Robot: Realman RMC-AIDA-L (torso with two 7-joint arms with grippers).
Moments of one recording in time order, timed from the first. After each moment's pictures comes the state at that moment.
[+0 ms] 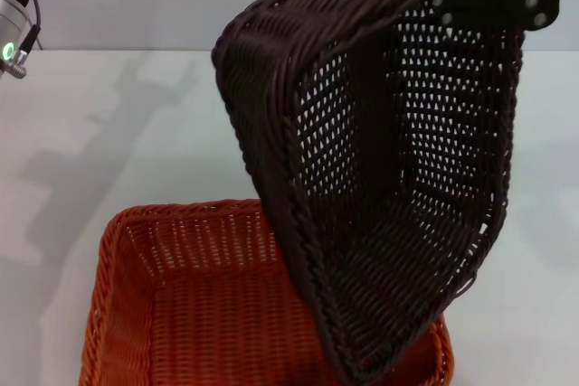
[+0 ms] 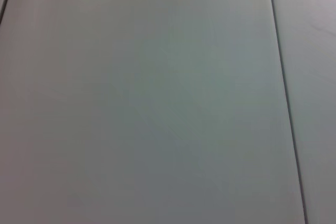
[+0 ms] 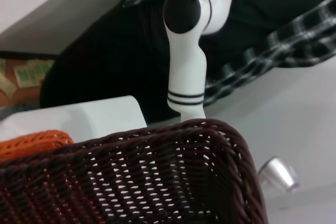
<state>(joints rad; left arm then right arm) -0.56 -2.07 1.21 0.53 0.34 1.11 -0.53 0.86 1.77 -1.06 -1.31 1.57 1.87 -2.22</state>
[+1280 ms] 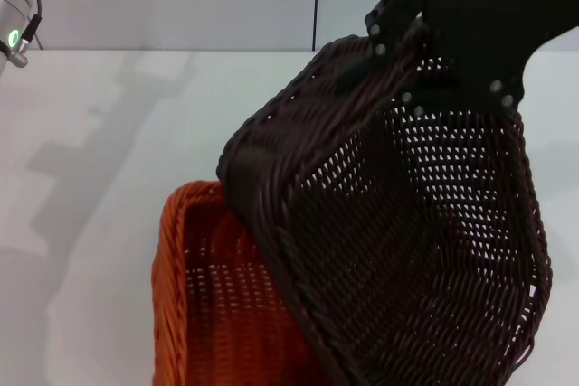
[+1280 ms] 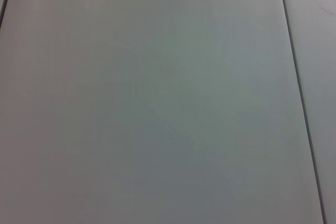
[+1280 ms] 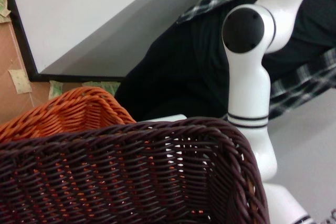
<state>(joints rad) -0.60 -2.06 1.20 0.51 0.32 1.06 -0.48 0.88 1.78 -1.21 -1.30 1.55 1.87 -2.21</state>
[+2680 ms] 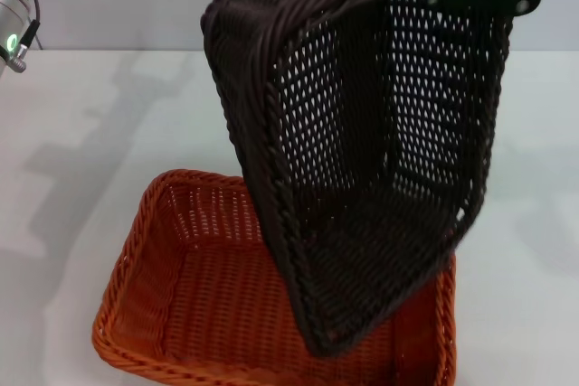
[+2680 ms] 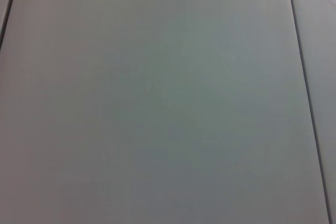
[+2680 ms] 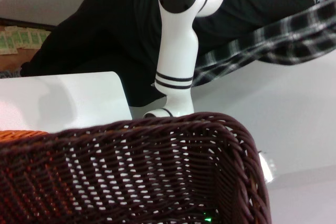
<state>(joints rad) -0.60 -2.06 1.20 0.50 0.32 1.05 -0.49 0.84 1.85 -0.97 -1.41 1.50 1.87 -2.28</state>
